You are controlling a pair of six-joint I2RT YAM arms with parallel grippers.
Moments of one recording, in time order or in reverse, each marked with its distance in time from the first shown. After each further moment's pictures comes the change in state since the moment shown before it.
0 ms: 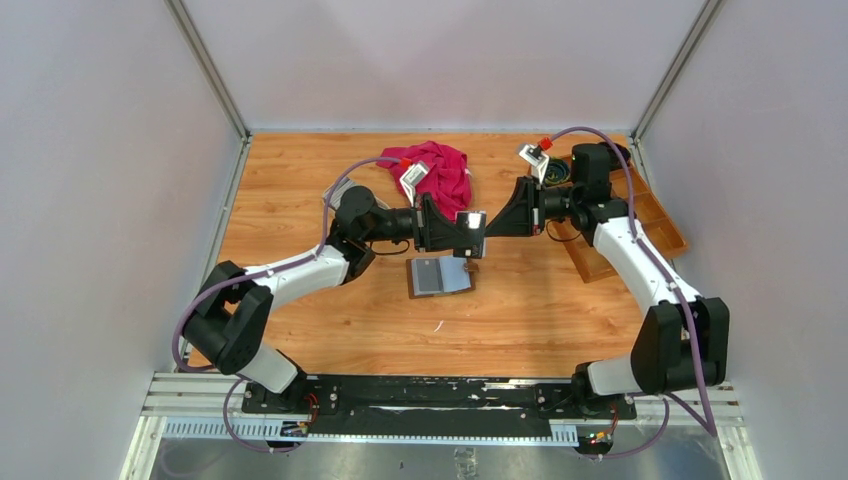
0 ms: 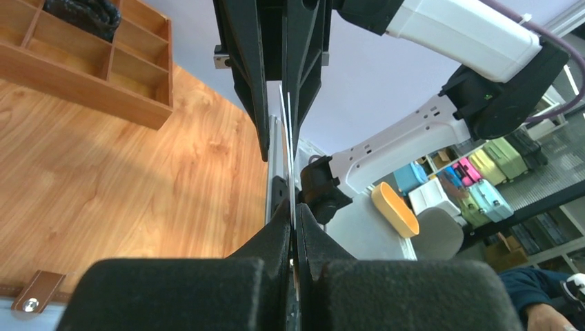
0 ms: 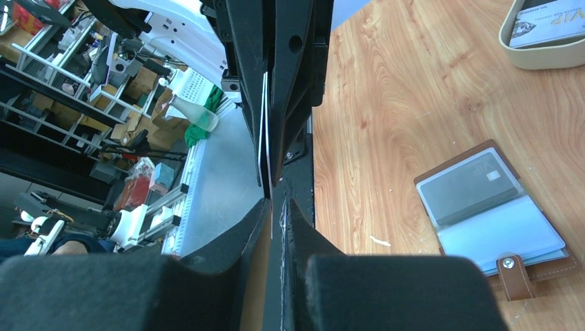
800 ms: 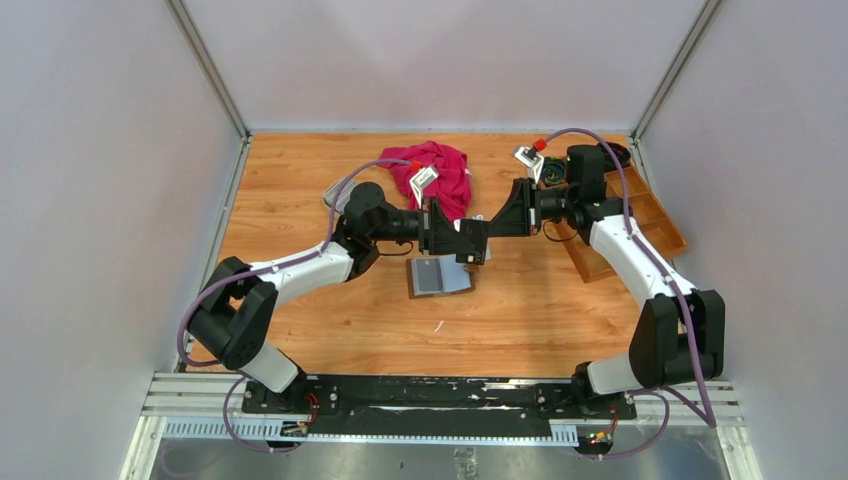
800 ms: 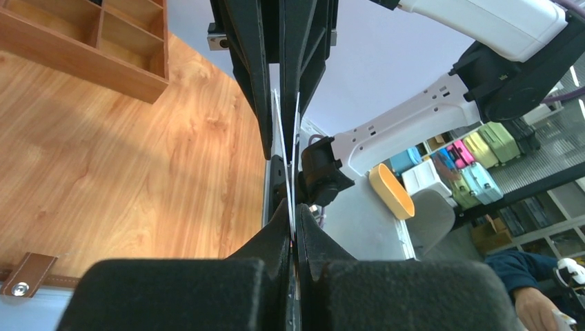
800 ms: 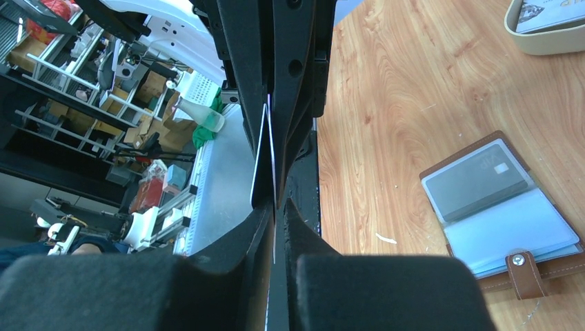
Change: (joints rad) left arm -0.010 0.029 0.037 -0.113 0.041 0.054; right arm 0.009 0.035 -0.002 0.000 0.018 0.026
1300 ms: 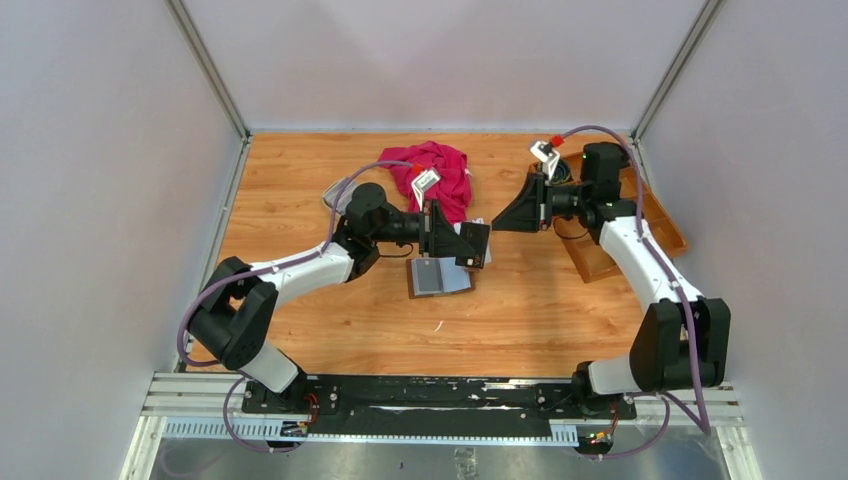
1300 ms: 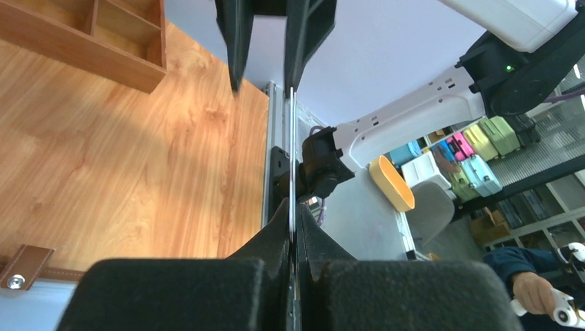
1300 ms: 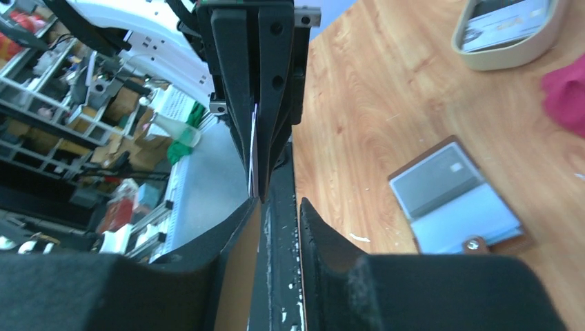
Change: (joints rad) left arm -0.004 0.003 0.006 -0.030 0.009 0.023; right arm -0.053 -0.016 0.000 -0.002 0.005 -0.021
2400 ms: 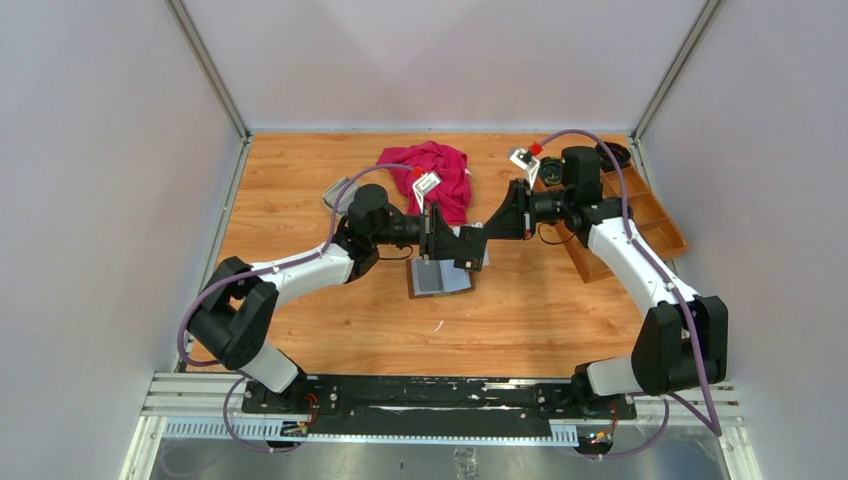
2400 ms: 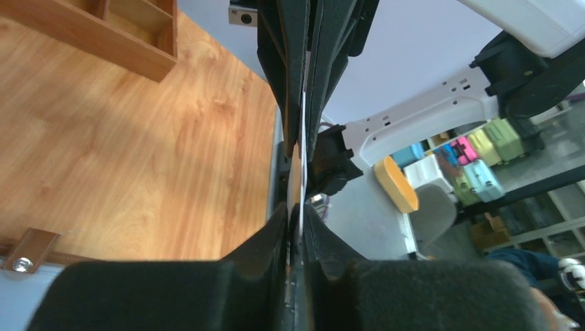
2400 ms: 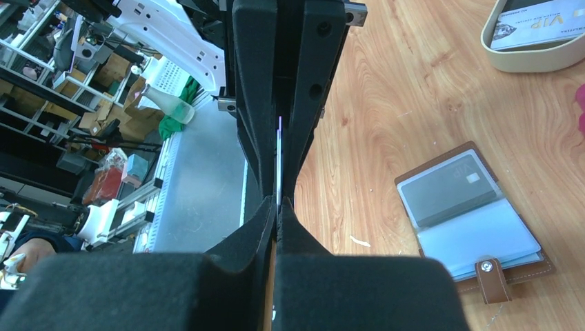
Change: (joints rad) left arm -0.001 0.000 -0.016 -0.045 -0.008 0.023; right arm 0.089 -0.014 0.002 -0.043 0.054 -0.104
